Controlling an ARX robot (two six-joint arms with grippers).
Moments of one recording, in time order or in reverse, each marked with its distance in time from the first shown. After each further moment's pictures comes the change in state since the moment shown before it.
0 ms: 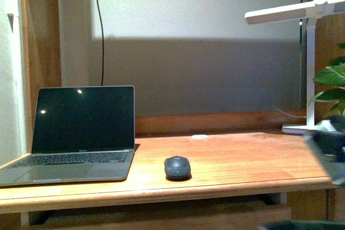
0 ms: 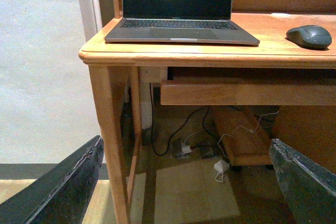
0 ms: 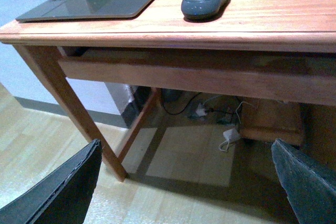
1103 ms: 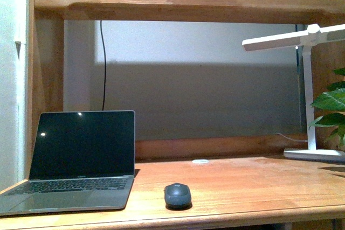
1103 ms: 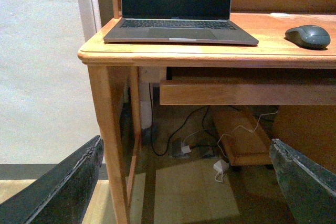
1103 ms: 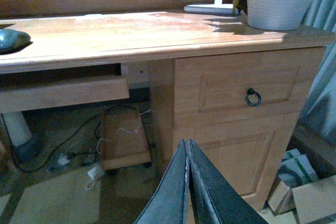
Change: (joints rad) left arm 0.000 0.000 0.000 0.000 0.001 0.000; right arm -0.546 -1.096 -0.369 -0.570 0.039 -0.172
